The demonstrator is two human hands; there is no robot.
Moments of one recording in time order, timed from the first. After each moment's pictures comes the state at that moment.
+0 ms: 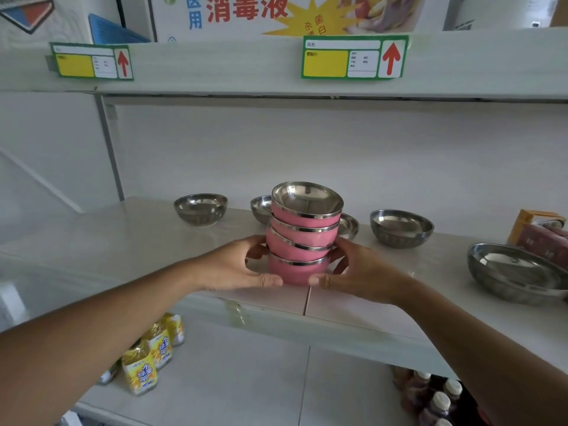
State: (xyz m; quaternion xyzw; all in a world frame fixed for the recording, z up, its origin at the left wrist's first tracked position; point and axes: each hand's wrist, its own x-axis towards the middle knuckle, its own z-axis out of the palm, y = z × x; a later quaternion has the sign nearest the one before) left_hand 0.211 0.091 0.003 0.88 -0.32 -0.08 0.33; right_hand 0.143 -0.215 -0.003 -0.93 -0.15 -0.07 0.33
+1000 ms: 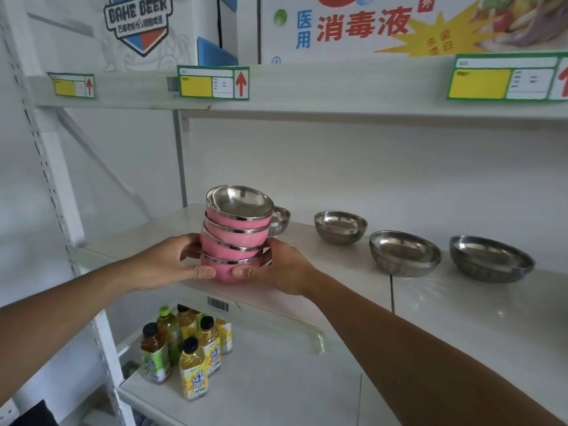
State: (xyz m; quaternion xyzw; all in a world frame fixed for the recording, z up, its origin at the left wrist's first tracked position) left_hand 0.262 0.333 -0.003 0.89 -0.22 0.03 0.41; right_hand 0.269 0.037 -0.015 -0.87 -0.23 -0.02 0.43
